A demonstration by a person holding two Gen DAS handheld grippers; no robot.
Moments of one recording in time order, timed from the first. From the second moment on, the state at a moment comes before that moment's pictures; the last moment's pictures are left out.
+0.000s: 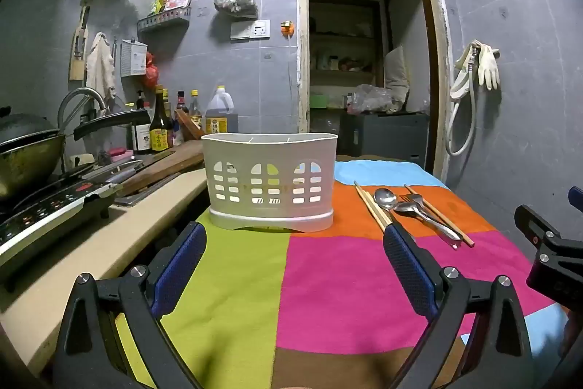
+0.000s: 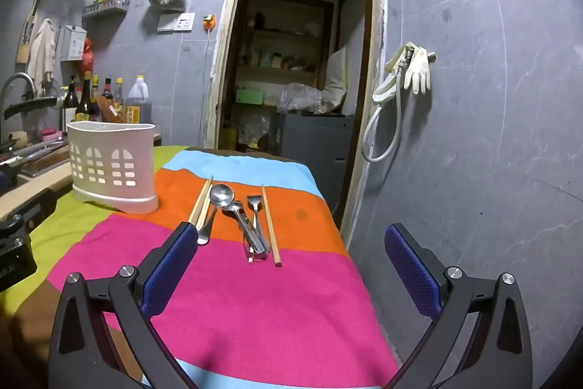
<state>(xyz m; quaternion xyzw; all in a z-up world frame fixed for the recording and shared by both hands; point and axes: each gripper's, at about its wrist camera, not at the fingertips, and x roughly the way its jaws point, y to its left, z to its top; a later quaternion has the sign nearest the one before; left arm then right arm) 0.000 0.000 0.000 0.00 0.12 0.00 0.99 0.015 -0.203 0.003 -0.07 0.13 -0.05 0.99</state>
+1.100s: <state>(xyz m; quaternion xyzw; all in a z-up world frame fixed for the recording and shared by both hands) 0.008 -0.003 -0.011 -0.01 0.13 -0.01 0.99 0.018 -0.201 0.003 -0.07 0.13 -0.05 0.99</state>
